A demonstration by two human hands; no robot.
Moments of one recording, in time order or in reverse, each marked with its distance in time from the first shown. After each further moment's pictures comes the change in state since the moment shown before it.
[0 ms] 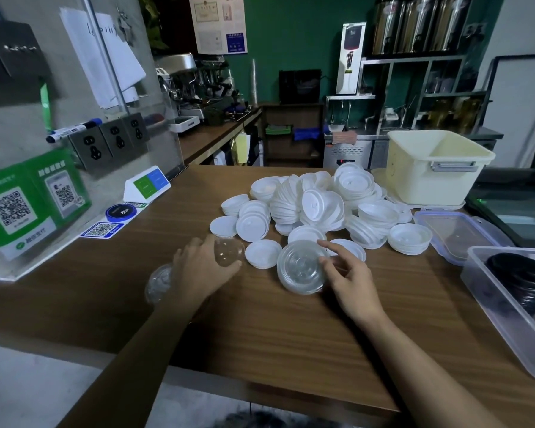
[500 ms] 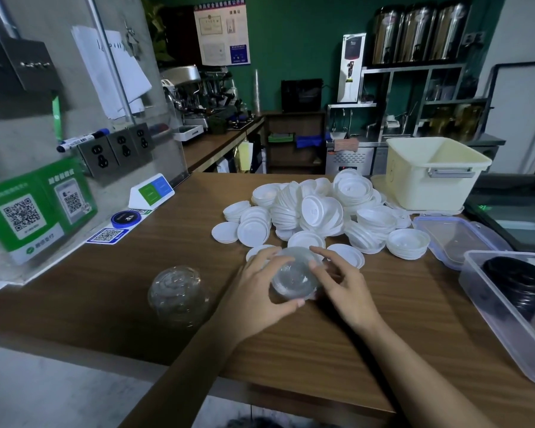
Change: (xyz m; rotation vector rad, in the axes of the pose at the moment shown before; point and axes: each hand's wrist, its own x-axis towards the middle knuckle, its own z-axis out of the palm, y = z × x) left_hand -0.063 0.061 0.011 -0.484 -0.005 0.562; right_hand -0.005 -0.005 0.002 0.064 -0.088 0.004
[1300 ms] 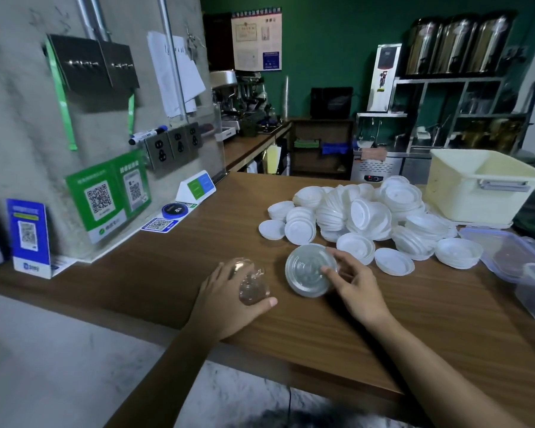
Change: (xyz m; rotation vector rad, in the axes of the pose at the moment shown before) left_hand -0.077 -0.089 -0.083 0.267 -0.043 -0.450; right_hand 0.001 -0.008 0.075 -0.015 -0.047 0.029
